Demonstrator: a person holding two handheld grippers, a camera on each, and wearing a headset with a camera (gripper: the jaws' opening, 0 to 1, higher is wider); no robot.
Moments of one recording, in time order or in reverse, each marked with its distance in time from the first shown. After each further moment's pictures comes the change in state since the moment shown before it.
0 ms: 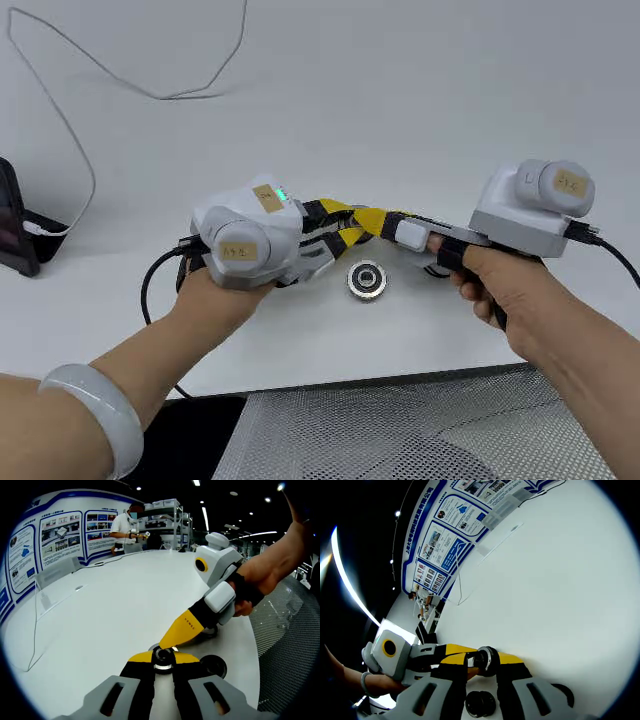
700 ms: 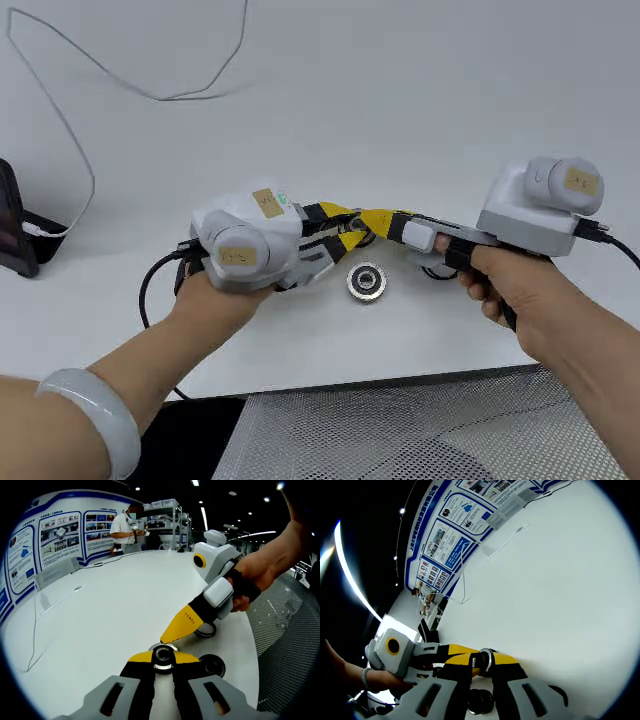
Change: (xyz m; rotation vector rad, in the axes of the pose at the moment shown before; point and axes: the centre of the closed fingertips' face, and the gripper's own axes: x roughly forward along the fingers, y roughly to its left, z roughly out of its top) left arm -0.002 -0.003 0.000 0.006 -0.002 -0.009; right arm -0.008 0.000 0.001 -0.054 0.018 0.014
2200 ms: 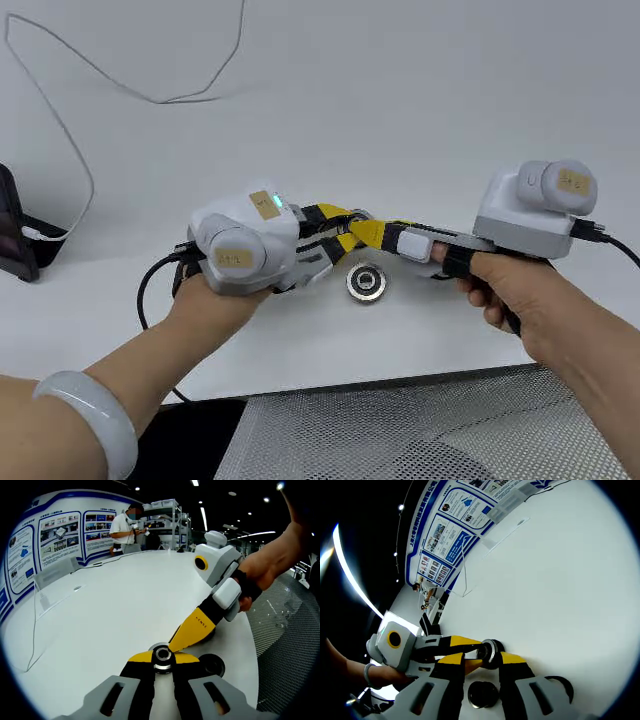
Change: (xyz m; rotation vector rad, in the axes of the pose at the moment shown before) left arm 0.000 0.000 -0.001 -0.001 0.000 -0.004; right arm 0.000 0.006 -0.013 0.023 0.049 0.019
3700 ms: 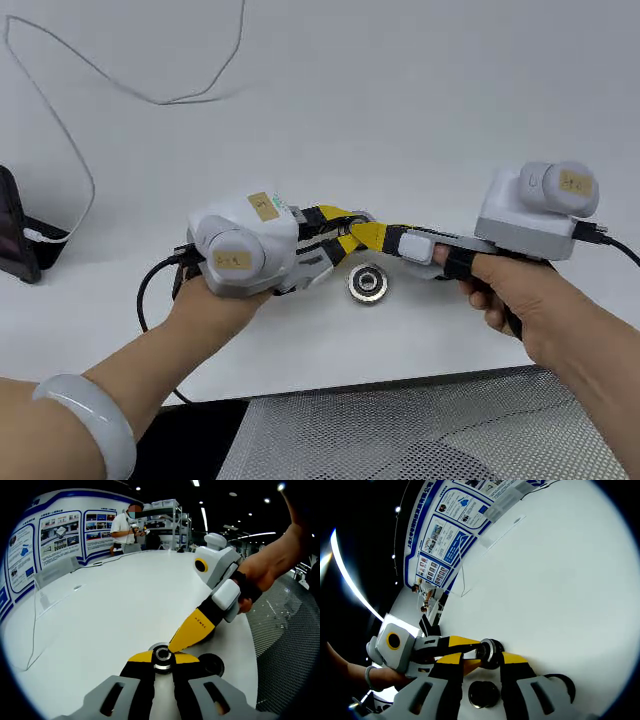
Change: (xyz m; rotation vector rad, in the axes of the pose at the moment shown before) left arm -0.001 -0.001 0.000 -0.007 0.000 -0.002; right arm 0.001 -0.001 -0.001 0.032 0.004 0.003
